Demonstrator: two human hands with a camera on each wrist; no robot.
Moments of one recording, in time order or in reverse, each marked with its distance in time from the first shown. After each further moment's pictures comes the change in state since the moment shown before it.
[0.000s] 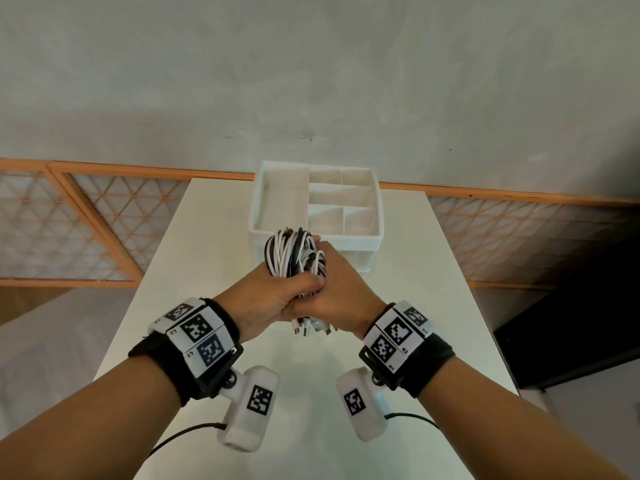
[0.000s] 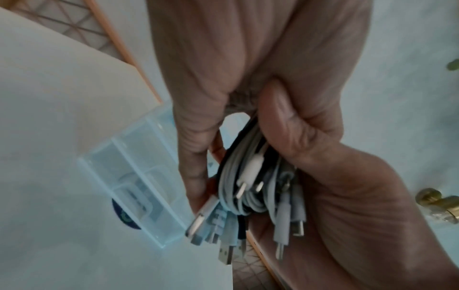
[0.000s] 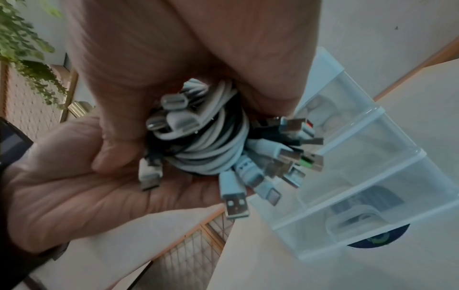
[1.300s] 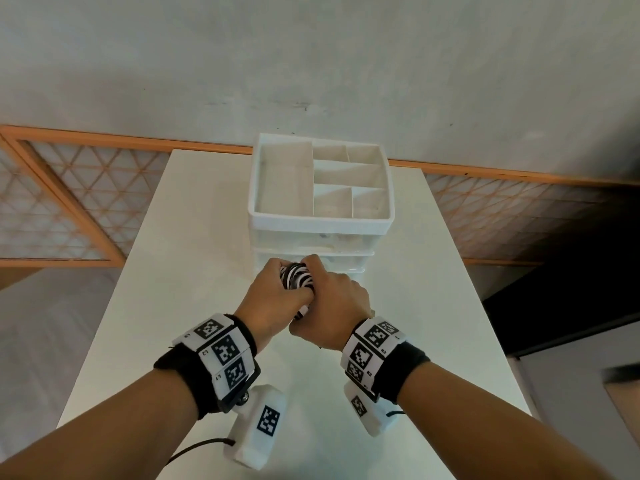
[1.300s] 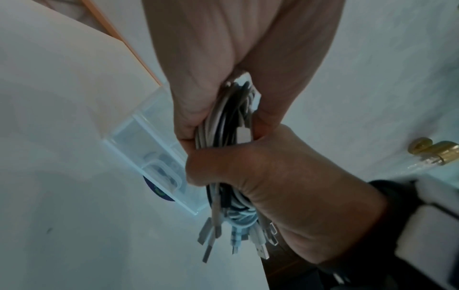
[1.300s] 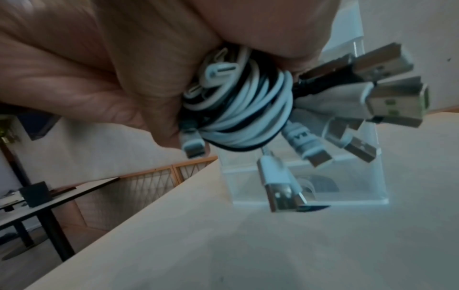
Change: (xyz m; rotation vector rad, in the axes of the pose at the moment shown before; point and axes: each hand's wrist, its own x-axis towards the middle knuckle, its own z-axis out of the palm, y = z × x) left_hand 0.026 -0.057 -0.019 0.201 0.286 -0.116; right_hand 0.002 0.036 0.035 -0.774 0.075 0.149
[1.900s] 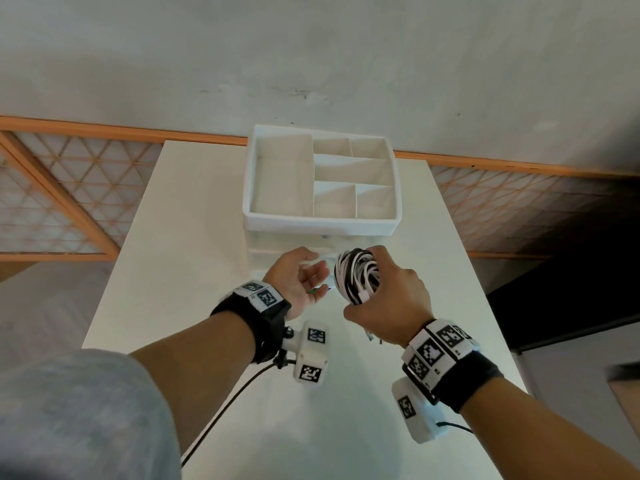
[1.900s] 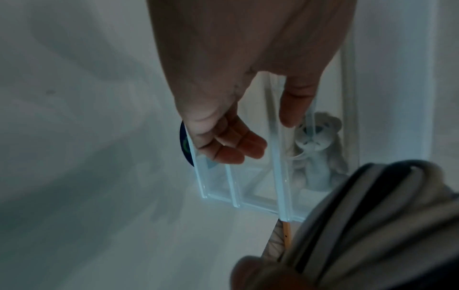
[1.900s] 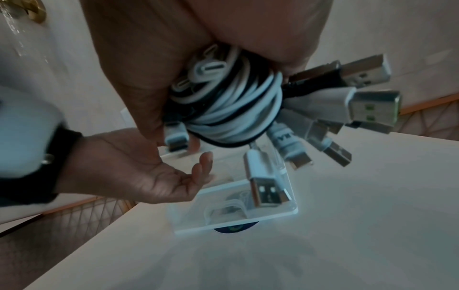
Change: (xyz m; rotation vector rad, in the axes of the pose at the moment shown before) left_hand 0.083 -0.003 0.030 -0.706 -0.084 -0.461; right_hand 0.000 0.061 -0.039 0.051 0.097 0.227
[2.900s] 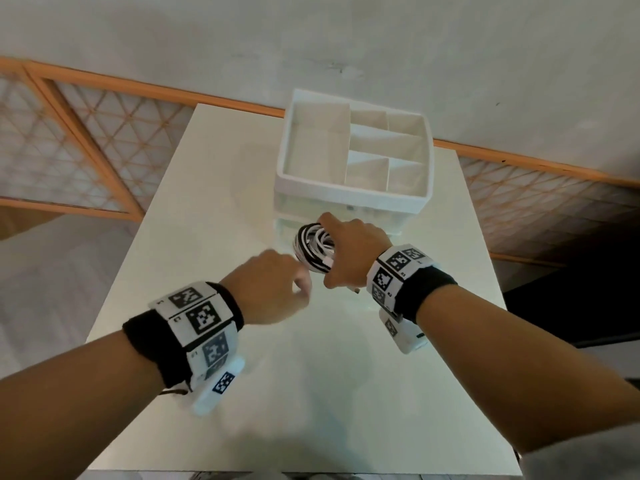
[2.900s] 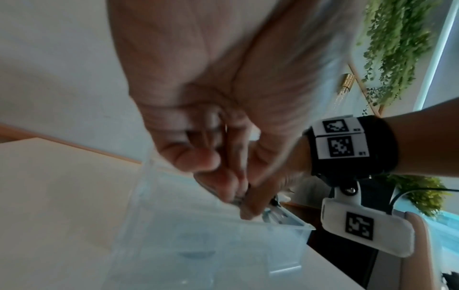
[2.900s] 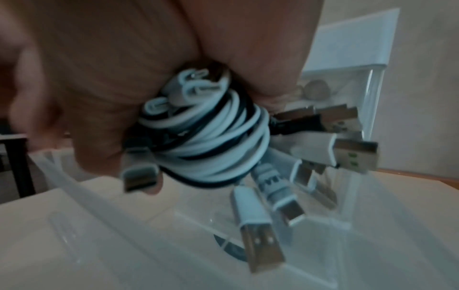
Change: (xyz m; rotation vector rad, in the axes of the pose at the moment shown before) left_hand -0.099 -0.002 -0.066 1.720 -0.029 0.618; right_hand 0.038 -0.062 0.025 -0.406 -0.284 -0.407
